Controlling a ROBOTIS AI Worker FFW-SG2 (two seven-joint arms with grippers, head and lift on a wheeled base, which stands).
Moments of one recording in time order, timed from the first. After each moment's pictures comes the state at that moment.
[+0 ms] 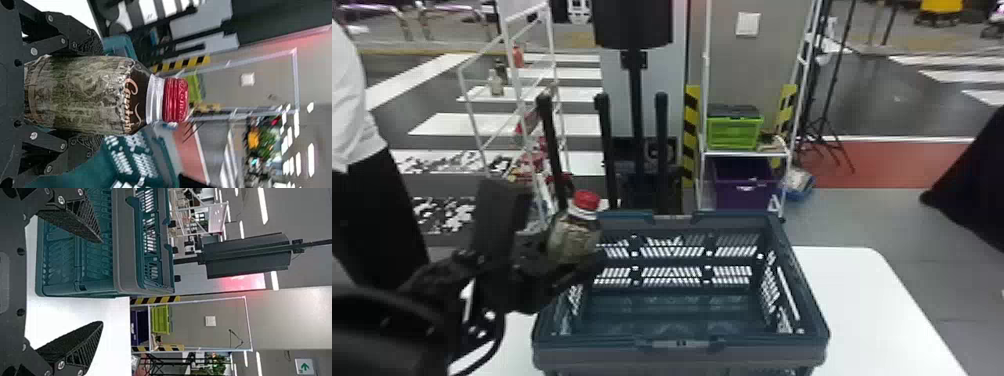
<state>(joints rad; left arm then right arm) -0.06 0.22 -0.10 -2.27 -0.05 1.11 -0.41 0.99 -0.17 -0.02 -2.16 -0.21 -0.29 0.11</state>
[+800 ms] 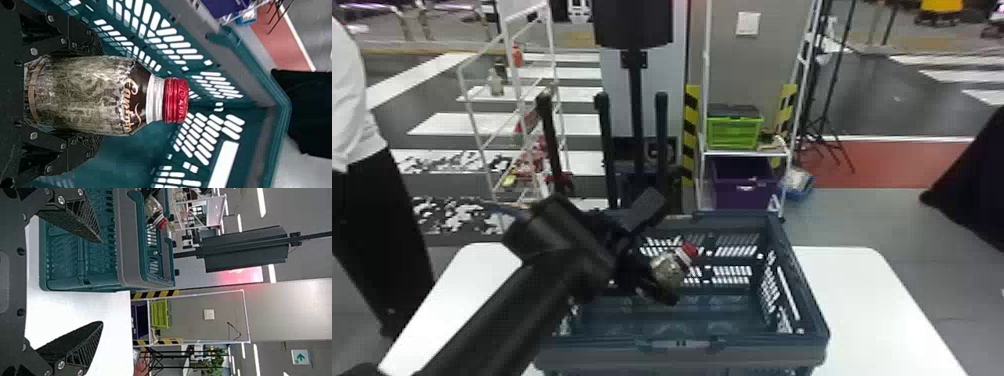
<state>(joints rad) -0.70 0.10 -0.54 -1.10 -0.28 0.78 -0.88 1.00 -0.14 -0.03 -2.12 -0.20 -0.35 0.11</state>
